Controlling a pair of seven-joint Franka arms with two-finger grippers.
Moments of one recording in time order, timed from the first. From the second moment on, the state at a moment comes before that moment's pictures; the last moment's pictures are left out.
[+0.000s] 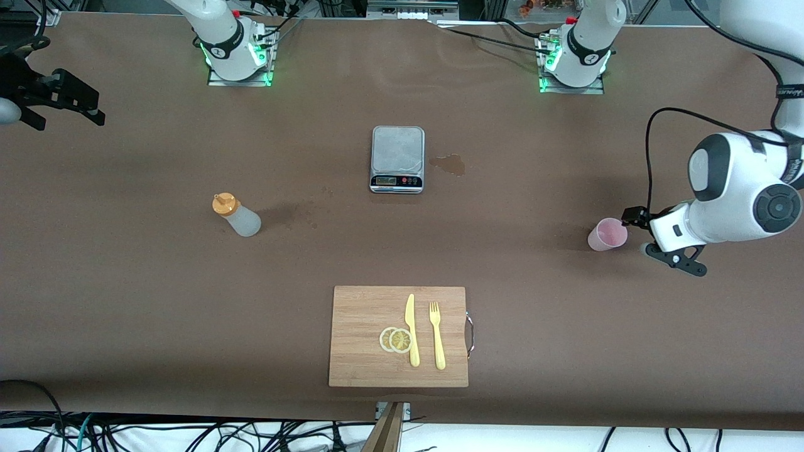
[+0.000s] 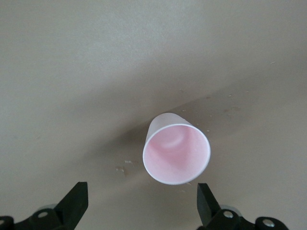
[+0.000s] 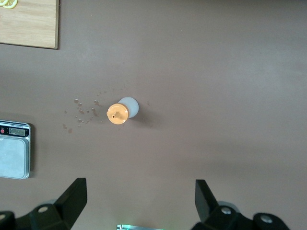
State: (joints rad) left arm 0.07 0.38 0.00 -1.88 0.02 2.07 0.49; right arm 0.16 -0.06 -0.13 -1.55 0.00 1.49 -0.07
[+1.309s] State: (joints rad) left arm 0.07 0.44 -0.02 -1.96 0.02 2.24 0.52; right arm 0.16 -0.06 -0.13 -1.55 0.00 1.49 -0.07
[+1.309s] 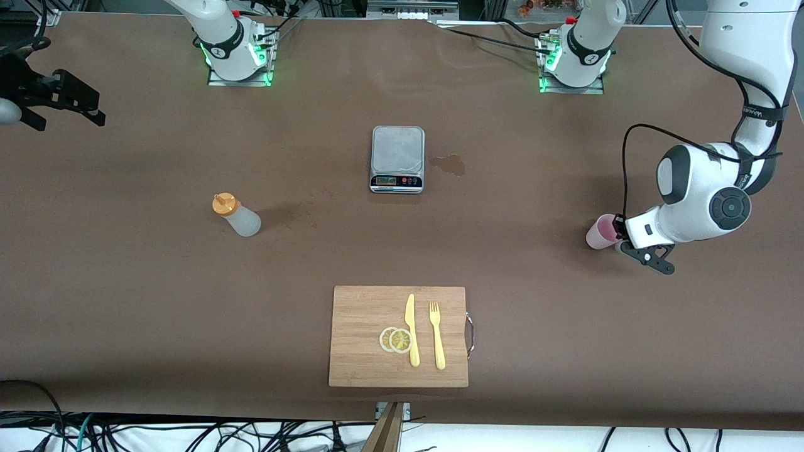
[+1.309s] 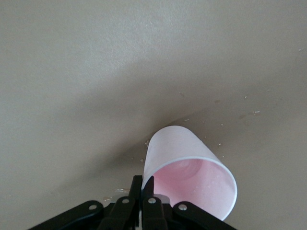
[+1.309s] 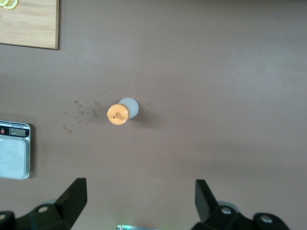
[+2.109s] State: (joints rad) left arm 0.05 0.39 -0.39 -1.76 0.01 1.85 -0.02; right arm 0.16 -0.06 -0.13 -1.55 0.00 1.49 -0.07
